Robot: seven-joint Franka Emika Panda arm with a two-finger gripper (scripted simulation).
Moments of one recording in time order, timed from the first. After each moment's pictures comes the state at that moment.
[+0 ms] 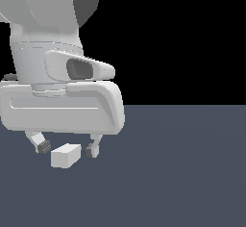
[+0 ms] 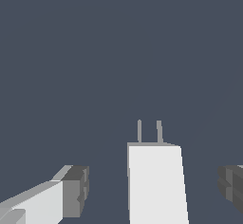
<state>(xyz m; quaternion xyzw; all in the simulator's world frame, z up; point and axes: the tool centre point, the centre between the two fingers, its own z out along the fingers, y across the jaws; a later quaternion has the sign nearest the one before) -0.088 0.096 0.023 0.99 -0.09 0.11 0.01</state>
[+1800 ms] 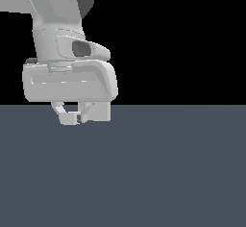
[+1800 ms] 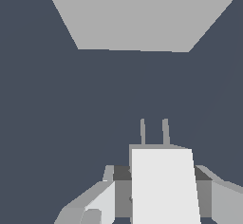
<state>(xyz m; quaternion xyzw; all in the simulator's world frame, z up) -0.033 0.108 0.070 0.99 -0.12 0.11 0.01</state>
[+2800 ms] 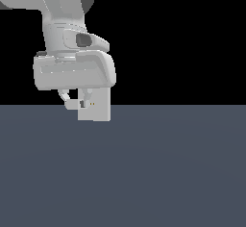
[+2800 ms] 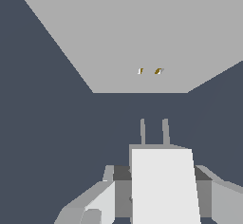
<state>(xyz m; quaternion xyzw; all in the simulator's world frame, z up) 0.000 0.112 0.100 0.98 -0.14 0.11 0.02</state>
